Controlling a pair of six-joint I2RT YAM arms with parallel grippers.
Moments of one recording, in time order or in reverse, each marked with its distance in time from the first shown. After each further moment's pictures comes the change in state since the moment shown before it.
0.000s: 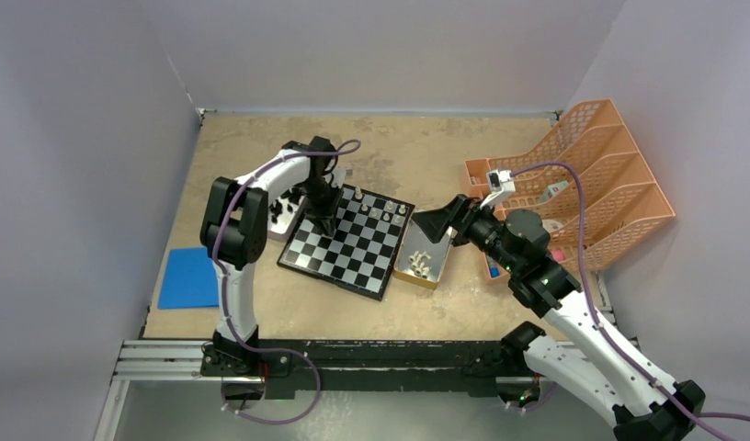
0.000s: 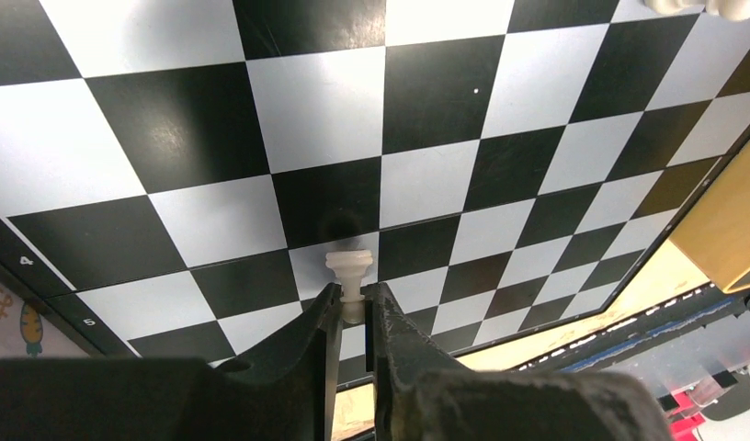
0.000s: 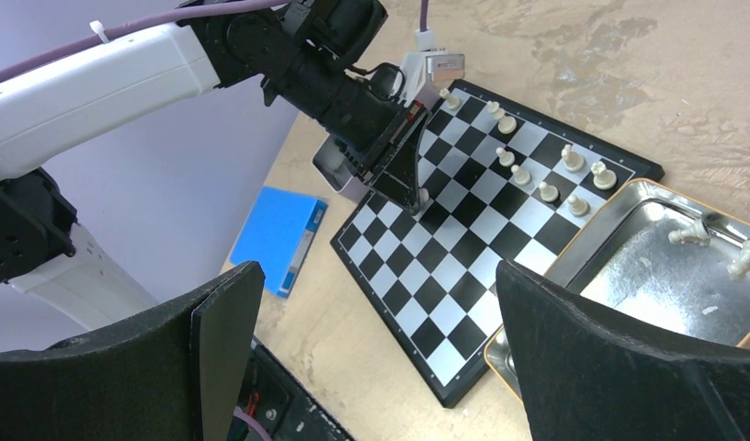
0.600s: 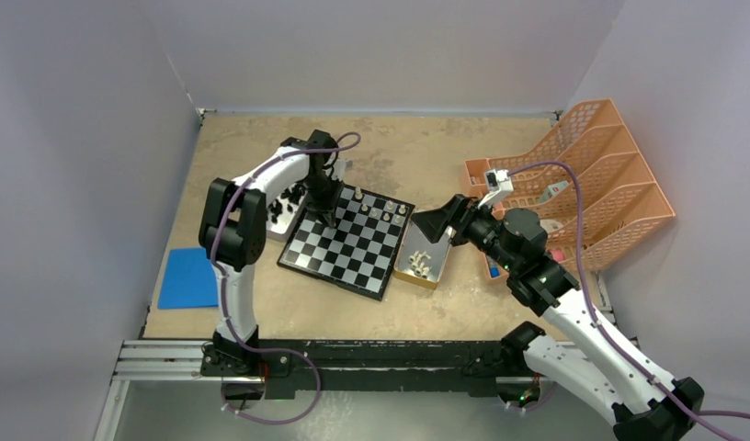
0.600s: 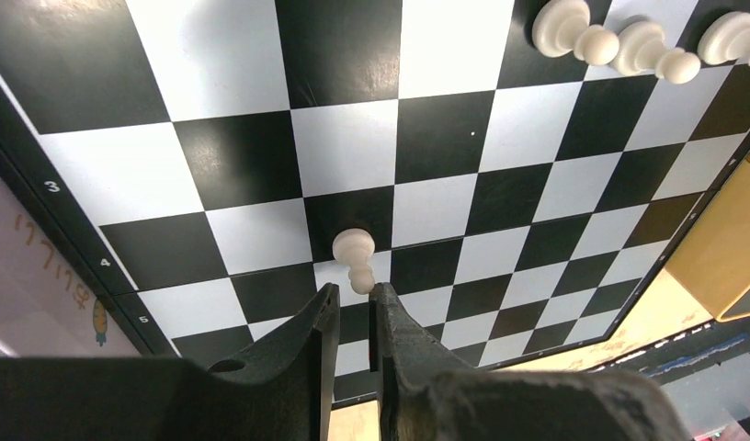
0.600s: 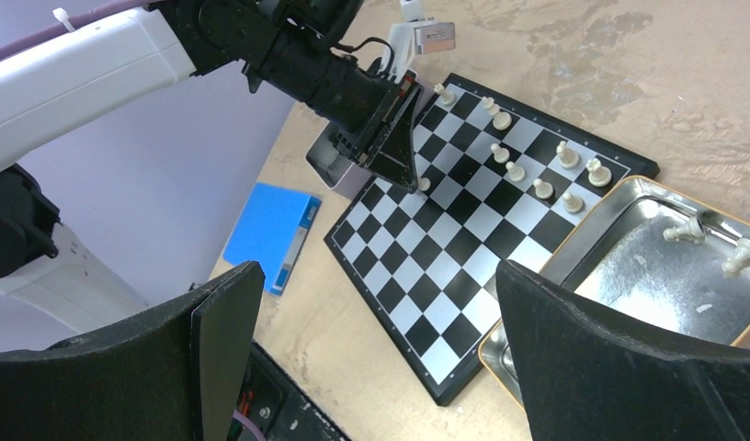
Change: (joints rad) left arm -0.003 -0.013 0.029 0.035 -0.052 -0.010; right arm 0.000 0.014 0.000 0.000 -0.001 -0.008
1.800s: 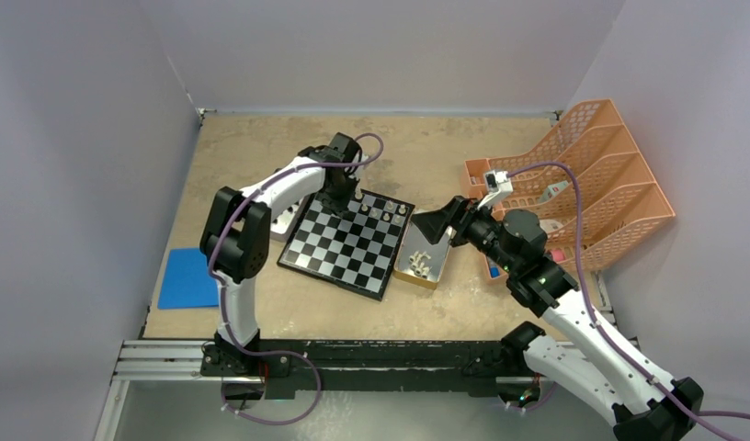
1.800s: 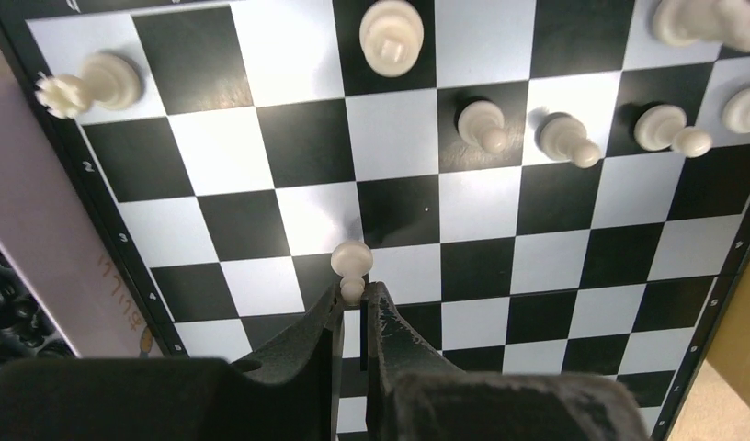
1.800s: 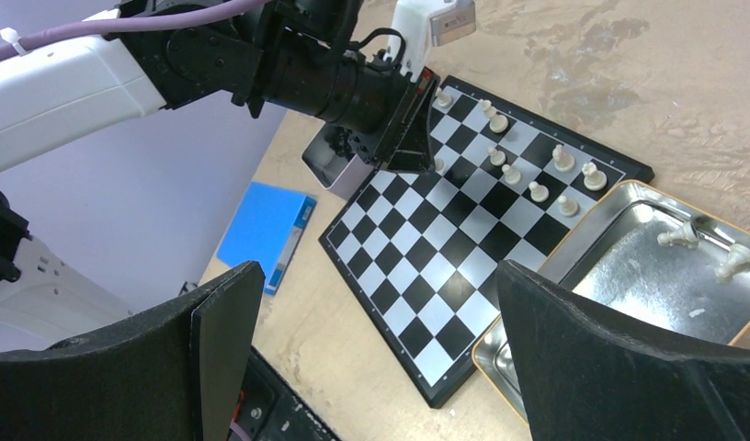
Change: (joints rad) left arm -0.138 -0.072 -0.065 0.197 -0.251 -0.015; right arm 0.000 -0.004 -0.015 0.016 0.000 -0.020
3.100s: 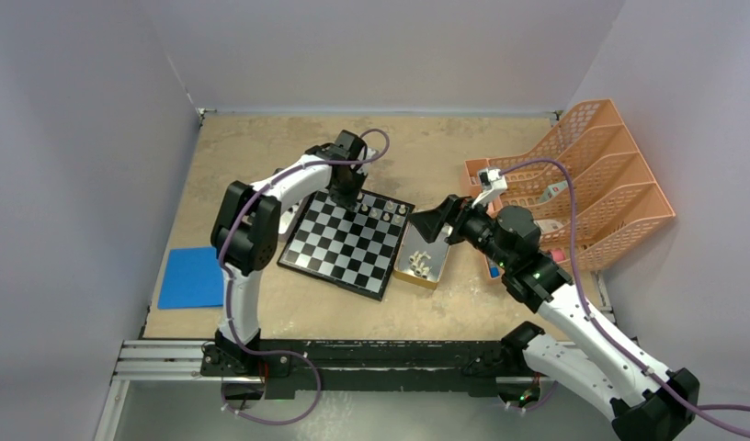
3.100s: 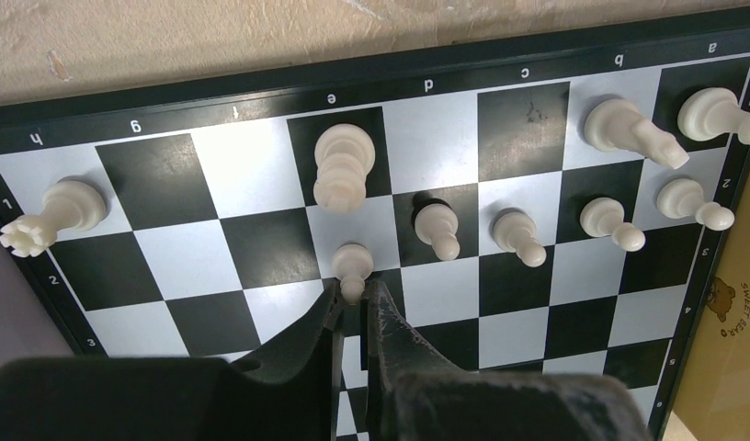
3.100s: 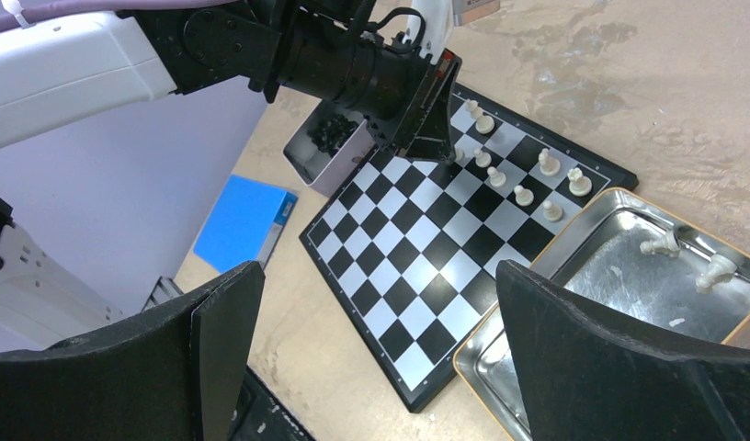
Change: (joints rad) left arm 0.000 0.079 0.059 0.105 0.060 0.000; right arm 0.000 0.048 0.000 0.030 0.000 -0.049
